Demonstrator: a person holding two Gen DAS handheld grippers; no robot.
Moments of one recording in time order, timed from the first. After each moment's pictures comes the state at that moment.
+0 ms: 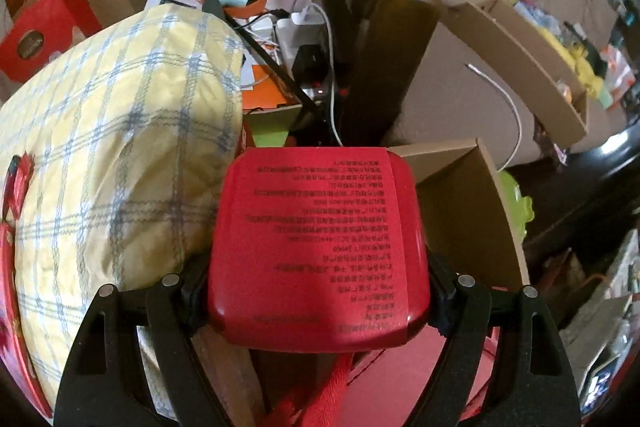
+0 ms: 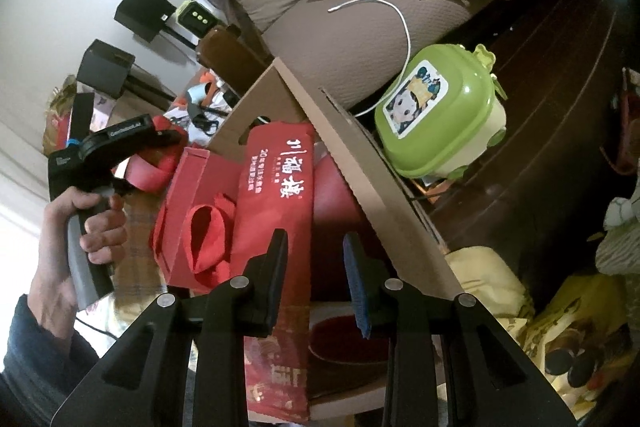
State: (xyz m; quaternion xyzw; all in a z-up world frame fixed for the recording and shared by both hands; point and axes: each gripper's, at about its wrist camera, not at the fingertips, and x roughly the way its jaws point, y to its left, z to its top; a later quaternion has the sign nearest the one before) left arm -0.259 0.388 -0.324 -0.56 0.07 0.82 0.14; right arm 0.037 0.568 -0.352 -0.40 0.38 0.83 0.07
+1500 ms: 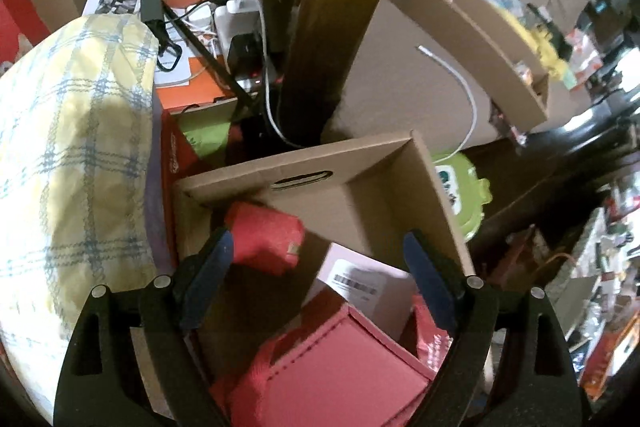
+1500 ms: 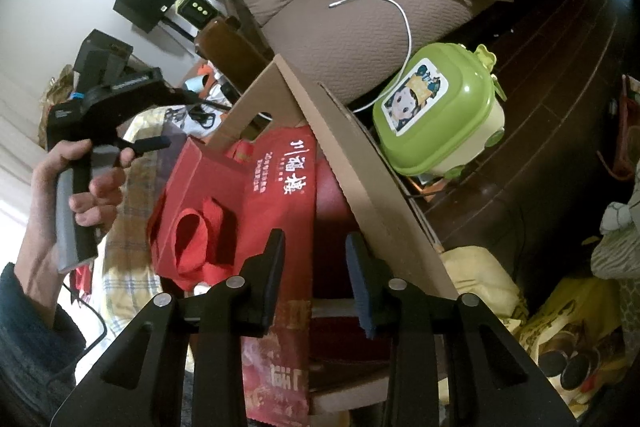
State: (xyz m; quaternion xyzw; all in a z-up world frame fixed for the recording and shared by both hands) left arm -0.275 0.419 -0.321 -0.59 0.04 0.77 0.22; right arm 0.035 0.566 -0.354 -0.41 0.37 0.83 0.07
